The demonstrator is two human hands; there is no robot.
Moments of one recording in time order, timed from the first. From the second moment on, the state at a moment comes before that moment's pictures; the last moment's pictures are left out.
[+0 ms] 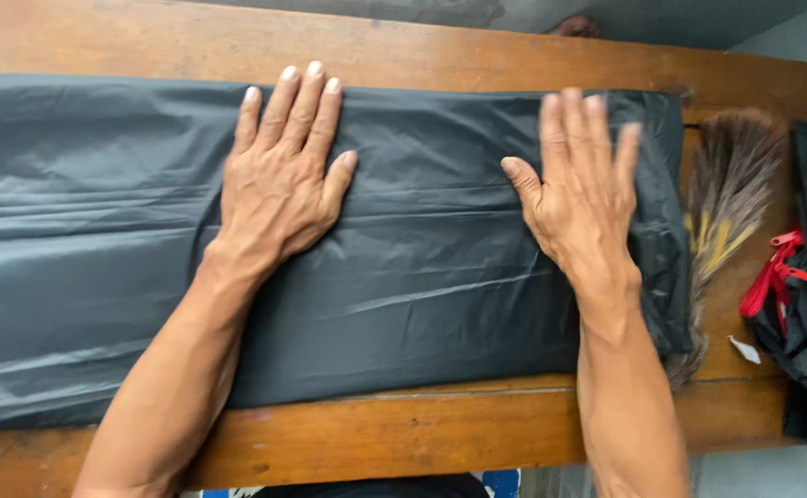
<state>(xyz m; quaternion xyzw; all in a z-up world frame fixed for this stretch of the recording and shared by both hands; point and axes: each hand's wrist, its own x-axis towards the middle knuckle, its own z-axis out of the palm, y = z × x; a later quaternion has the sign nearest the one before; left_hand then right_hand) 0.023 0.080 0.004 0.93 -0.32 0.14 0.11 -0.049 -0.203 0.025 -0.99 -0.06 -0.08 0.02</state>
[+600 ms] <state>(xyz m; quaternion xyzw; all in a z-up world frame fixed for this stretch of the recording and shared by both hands) 0.023 0.081 0.012 0.93 -0.34 0.06 0.15 -0.159 -0.109 0.012 -0.99 -0.10 -0.01 0.13</state>
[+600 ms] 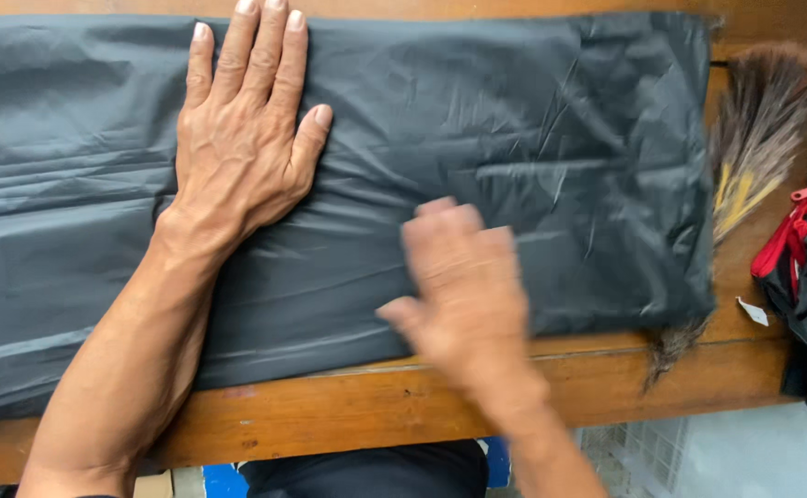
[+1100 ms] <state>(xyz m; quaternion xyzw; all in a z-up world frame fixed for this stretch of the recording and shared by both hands) 0.024 0.074 -0.006 0.93 -0.32 0.14 0.11 -0.114 -0.106 0.060 -0.98 -0.04 -0.21 -0.02</state>
